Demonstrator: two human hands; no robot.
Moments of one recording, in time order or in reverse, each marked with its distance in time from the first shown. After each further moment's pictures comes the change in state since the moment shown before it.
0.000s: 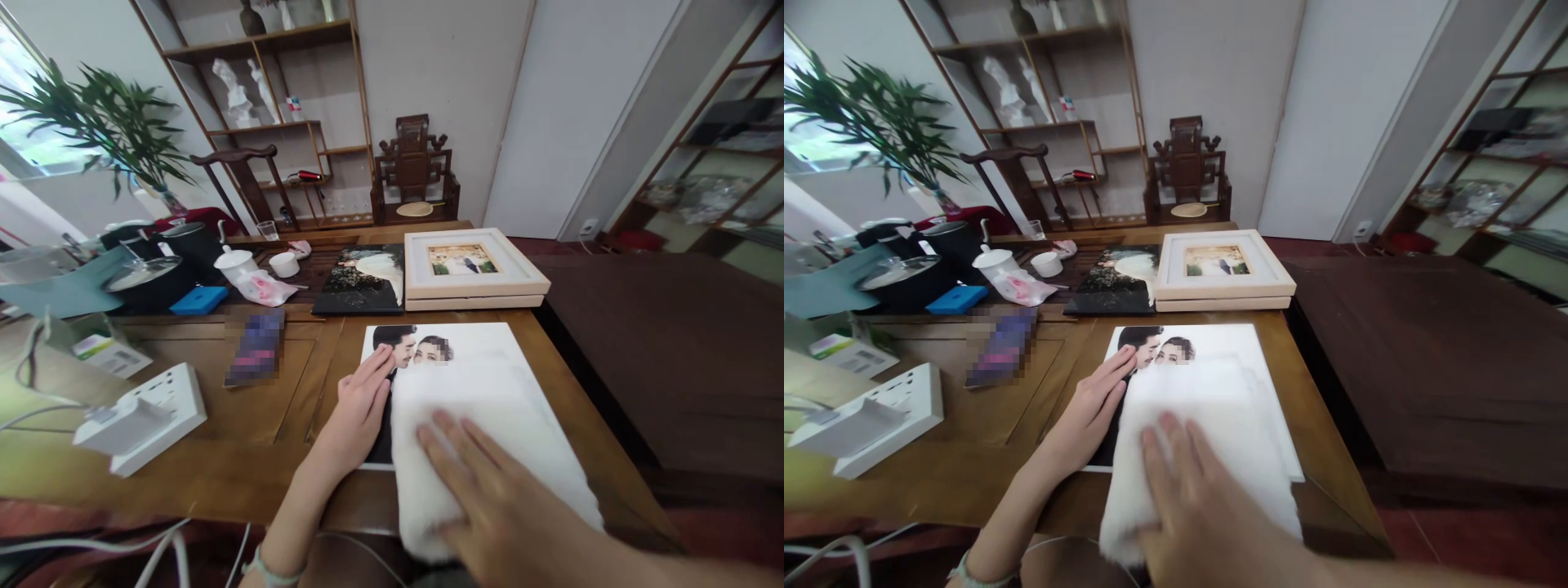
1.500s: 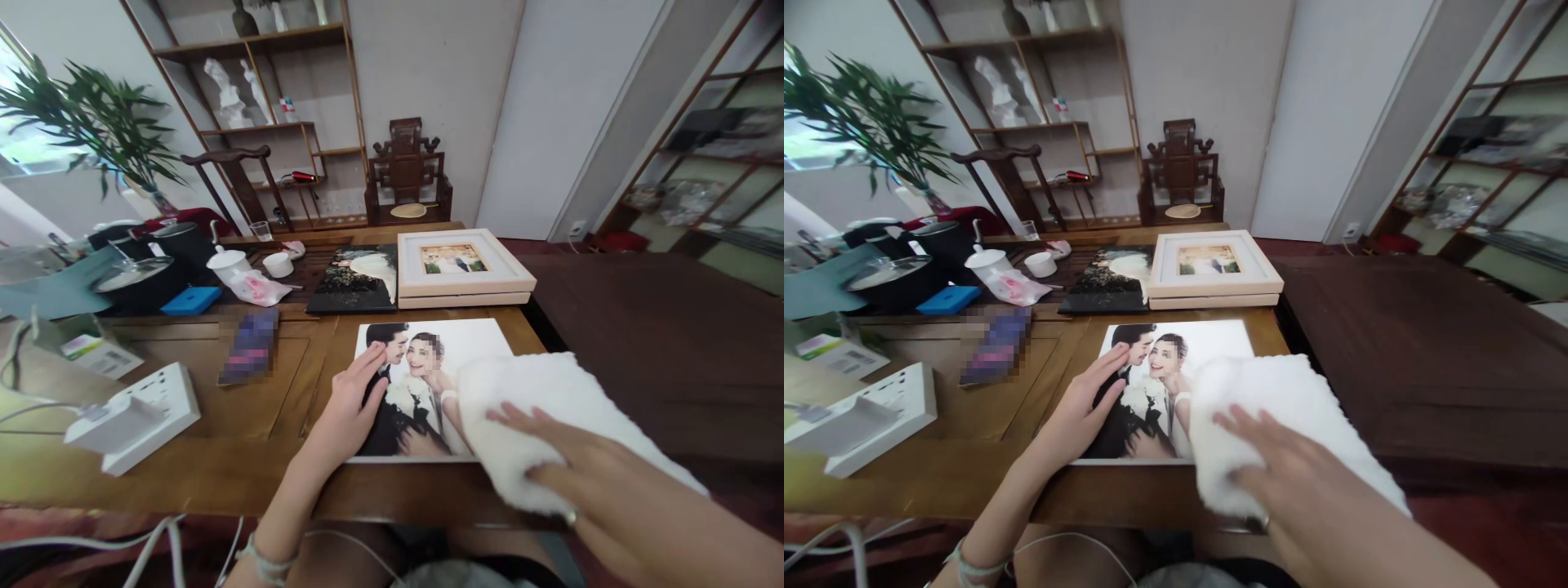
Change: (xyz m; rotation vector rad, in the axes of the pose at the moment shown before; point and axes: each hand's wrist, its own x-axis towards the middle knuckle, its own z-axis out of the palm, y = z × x) left_hand 0.000 0.001 -0.001 0.012 0.004 -0.004; right_hand -0.068 0.034 -0.051 0.084 -0.189 0.247
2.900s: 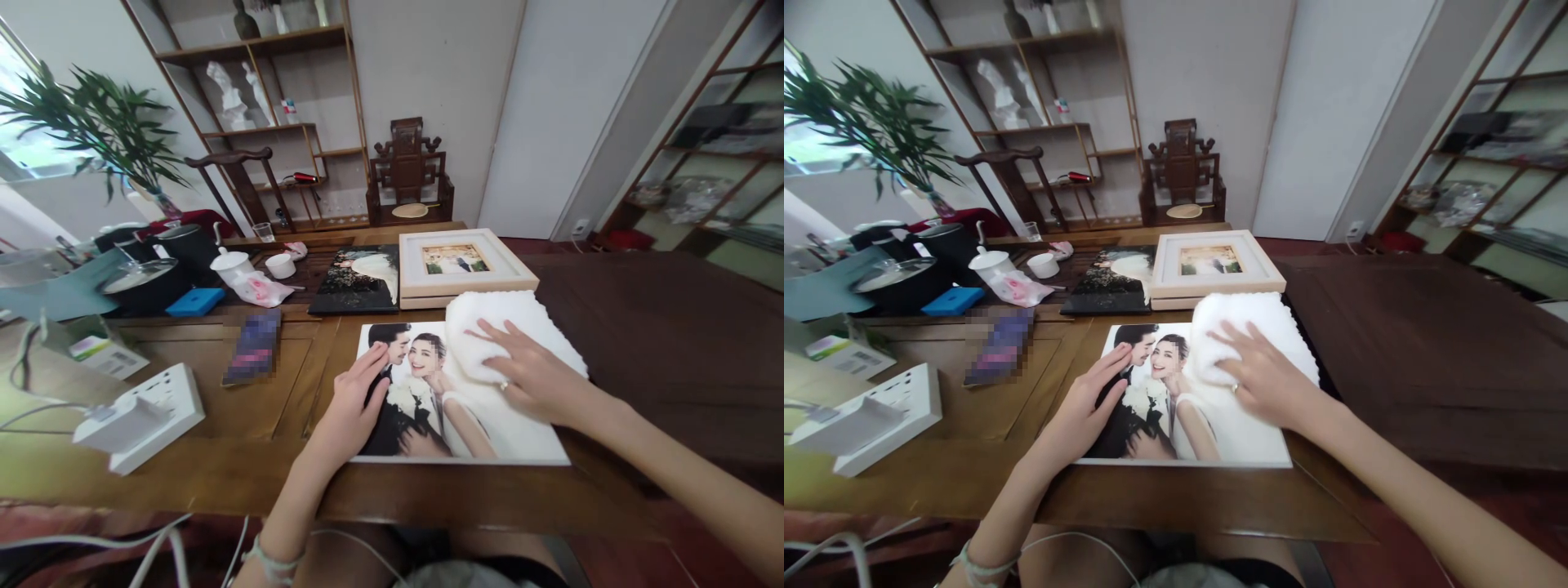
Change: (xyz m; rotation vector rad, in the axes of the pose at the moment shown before) left_hand 0.001 0.001 -0.001 0.007 -0.002 0.002; right_hand 0.065 0.076 0.031 -0.032 0.098 0.033
